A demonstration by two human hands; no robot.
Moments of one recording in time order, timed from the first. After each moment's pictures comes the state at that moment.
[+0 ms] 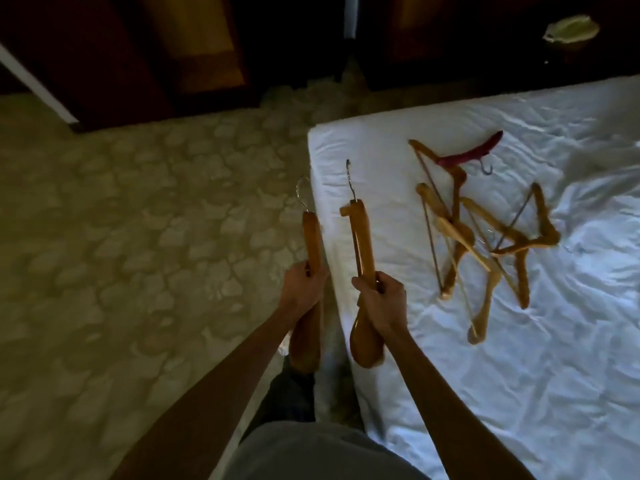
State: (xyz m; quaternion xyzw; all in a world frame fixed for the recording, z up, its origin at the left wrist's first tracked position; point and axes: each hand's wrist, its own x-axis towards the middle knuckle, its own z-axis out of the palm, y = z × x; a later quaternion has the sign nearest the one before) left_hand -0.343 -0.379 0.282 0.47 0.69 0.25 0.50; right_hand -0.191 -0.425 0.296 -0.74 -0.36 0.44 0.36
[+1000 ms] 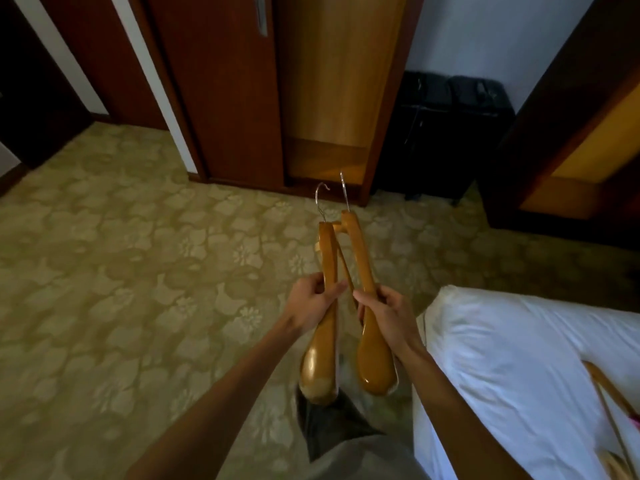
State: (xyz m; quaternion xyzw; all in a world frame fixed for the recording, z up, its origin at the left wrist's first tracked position) left_hand -0.751 0.080 0.337 0.46 0.66 0.37 0.46; right_hand -0.577 0.096 0.357 -0.55 -0.52 0.57 0.30
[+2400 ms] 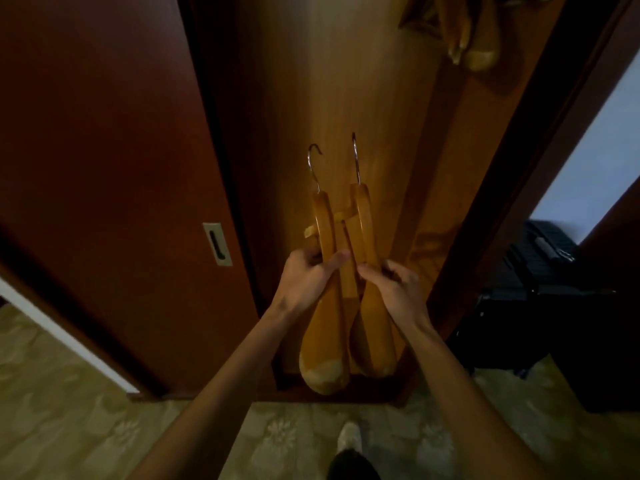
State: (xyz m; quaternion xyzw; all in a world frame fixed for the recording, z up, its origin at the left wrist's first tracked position) left_hand -1.105 1.058 0.510 0.52 0.56 0.46 0.45; right_hand -0.941 1.065 0.492 -0.52 -0.52 0.50 0.46
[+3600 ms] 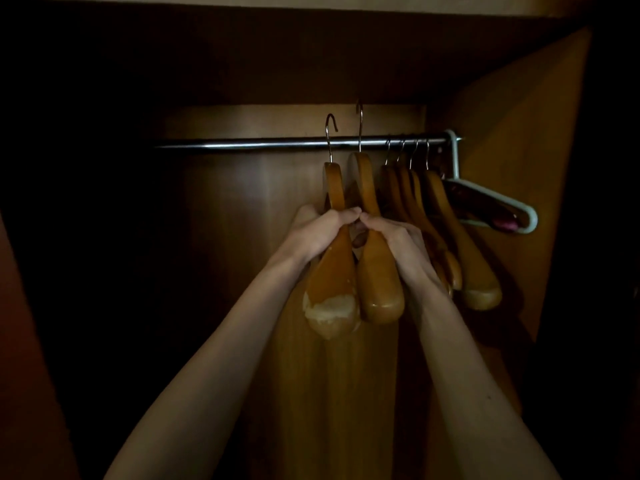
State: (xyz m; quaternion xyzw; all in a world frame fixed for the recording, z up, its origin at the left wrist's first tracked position) left_hand -1.095 1.411 0.813 0.64 0.49 0.50 0.32; right_hand -0.947 1.402 0.775 -0.40 -0.57 0.36 0.62
